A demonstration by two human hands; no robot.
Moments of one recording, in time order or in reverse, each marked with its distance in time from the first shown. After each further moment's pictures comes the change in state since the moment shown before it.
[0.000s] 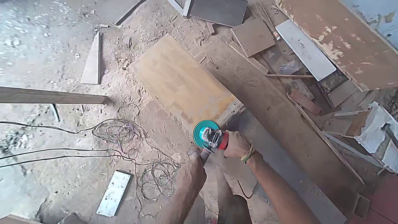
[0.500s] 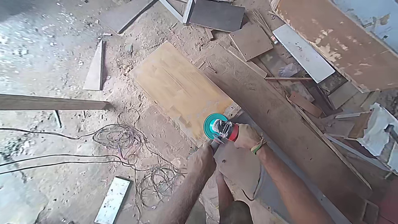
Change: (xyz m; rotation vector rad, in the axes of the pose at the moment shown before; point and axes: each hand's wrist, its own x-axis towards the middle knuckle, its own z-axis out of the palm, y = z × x) left_hand 0.010 0.054 -0.031 0.019 0.001 0.121; right_hand 0.001 0.038 -0.046 -0.004 0.081 0.086
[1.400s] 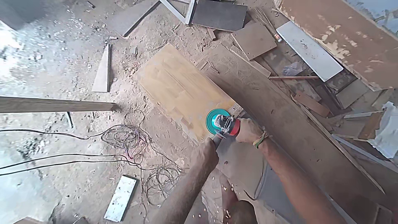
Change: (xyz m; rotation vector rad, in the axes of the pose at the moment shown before) left_hand 0.014 0.008 -0.015 -0.038 0.029 -0.007; right_hand 0.013 -0.001 -0.022 -0.031 0.033 -0.032
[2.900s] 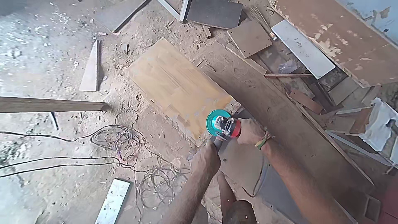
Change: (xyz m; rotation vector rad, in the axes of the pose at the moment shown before) left_hand -0.001 -0.002 0.033 -0.041 0.014 0.025; right_hand -0.010 0.009 0.015 -0.033 -0.010 0.001
